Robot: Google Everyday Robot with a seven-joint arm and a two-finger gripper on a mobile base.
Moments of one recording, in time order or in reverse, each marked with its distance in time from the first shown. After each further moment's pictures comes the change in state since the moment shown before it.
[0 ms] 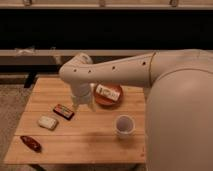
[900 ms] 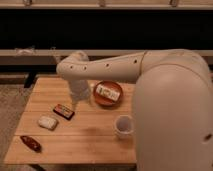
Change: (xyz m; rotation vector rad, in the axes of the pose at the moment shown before) arm -0.035 0.021 0.011 0.030 0.027 -0.162
